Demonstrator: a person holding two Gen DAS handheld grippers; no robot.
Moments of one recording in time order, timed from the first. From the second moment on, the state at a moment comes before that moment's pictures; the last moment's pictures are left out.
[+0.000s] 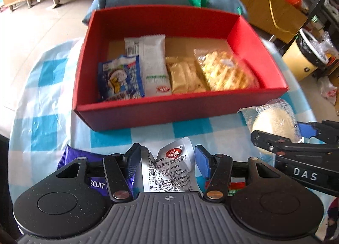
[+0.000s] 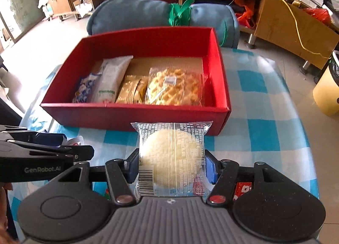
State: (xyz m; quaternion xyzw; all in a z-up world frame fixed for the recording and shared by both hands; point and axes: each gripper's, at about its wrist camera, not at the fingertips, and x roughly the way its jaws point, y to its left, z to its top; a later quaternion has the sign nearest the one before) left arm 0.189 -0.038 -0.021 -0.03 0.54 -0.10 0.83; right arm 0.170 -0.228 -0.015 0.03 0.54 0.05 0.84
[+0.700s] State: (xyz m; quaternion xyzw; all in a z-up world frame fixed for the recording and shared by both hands) left arm 0.187 -0.042 0.015 -0.03 0.50 -0.11 0.86; right arm 0.175 -0.231 0.005 0.05 0.51 0.05 0.86
